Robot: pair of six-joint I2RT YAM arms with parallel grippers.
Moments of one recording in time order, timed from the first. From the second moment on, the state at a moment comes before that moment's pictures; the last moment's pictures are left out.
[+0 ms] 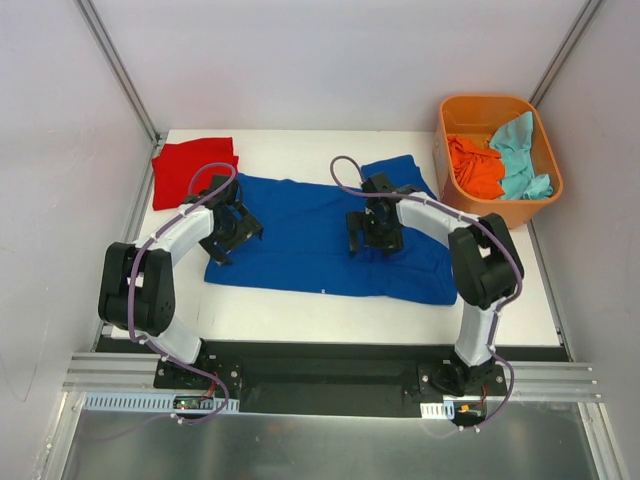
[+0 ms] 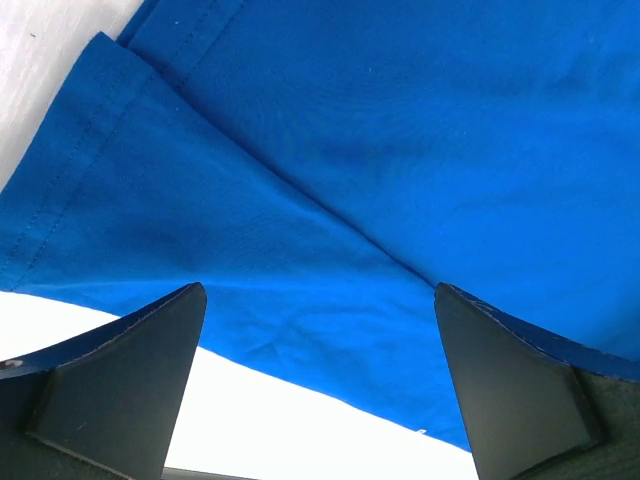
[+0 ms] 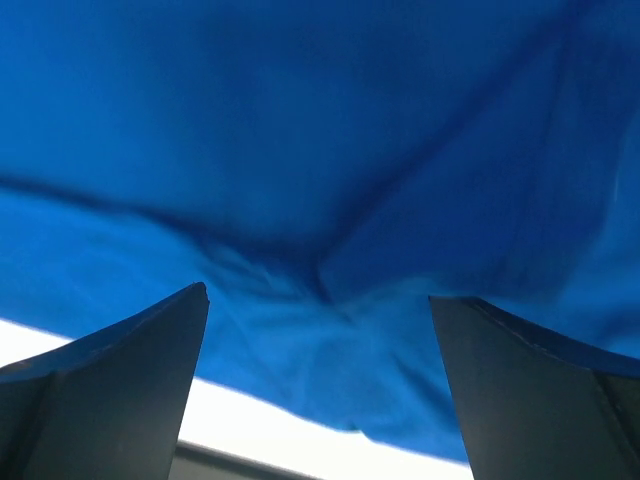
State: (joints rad) left arm -0.19 1.59 1.04 -0.70 -0.02 -0.93; right arm 0.52 1.89 1.32 -0.73 -0.11 0.37
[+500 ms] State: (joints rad) left arm -0.19 1.54 0.98 -0.71 -0.04 -0.93; right arm 0.52 2.05 1.65 -0.60 -0.13 0.37
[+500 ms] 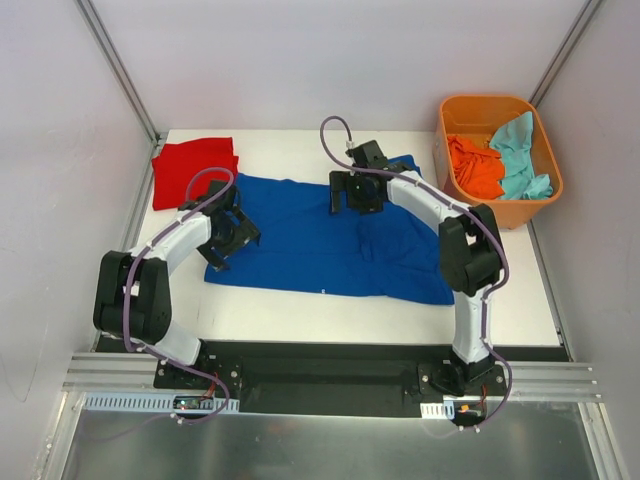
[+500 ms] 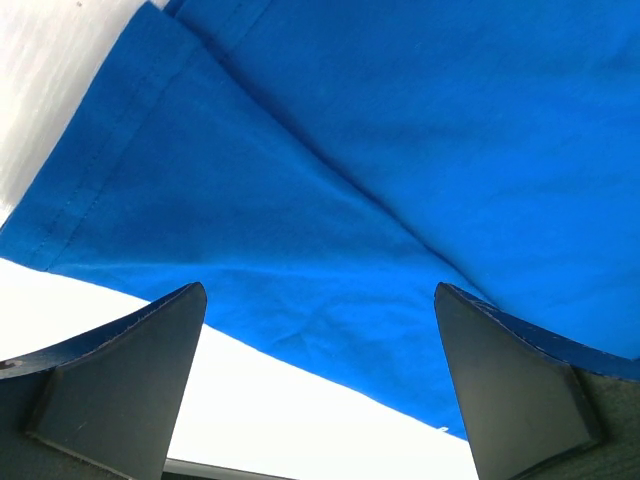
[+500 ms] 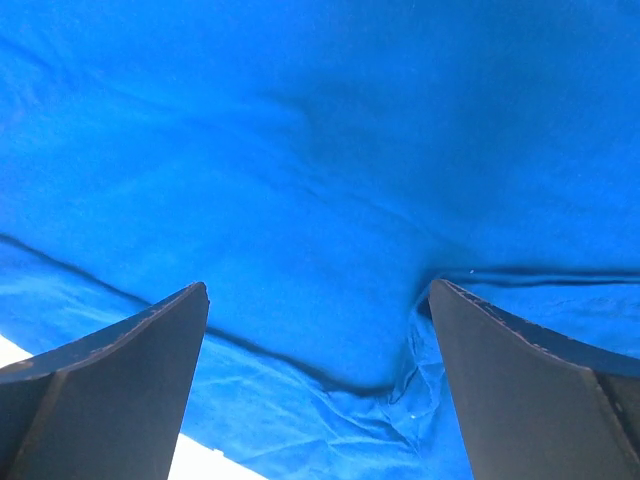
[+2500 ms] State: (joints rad) left arm -0.01 1.72 1.39 -0.89 -0.24 -0.87; right arm 0.44 1.70 1.53 -0.80 0.21 0.28
